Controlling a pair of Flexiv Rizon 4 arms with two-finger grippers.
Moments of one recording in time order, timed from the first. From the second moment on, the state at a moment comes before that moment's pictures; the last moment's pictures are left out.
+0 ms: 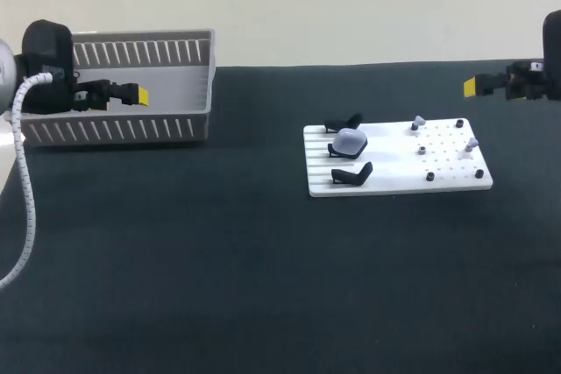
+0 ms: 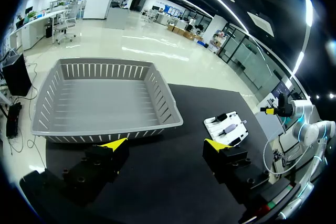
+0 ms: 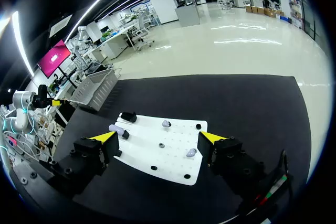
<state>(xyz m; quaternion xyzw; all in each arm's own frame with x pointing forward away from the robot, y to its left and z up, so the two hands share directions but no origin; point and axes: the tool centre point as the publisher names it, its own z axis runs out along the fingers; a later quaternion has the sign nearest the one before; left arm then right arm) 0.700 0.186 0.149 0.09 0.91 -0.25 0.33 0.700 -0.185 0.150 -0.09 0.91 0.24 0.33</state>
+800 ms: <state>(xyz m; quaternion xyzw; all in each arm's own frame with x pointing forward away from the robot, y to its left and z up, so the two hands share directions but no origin) 0.699 0.181 0.150 0.10 0.90 -0.25 0.33 0.700 -0.185 0.150 -0.09 0.91 0.24 0.33</state>
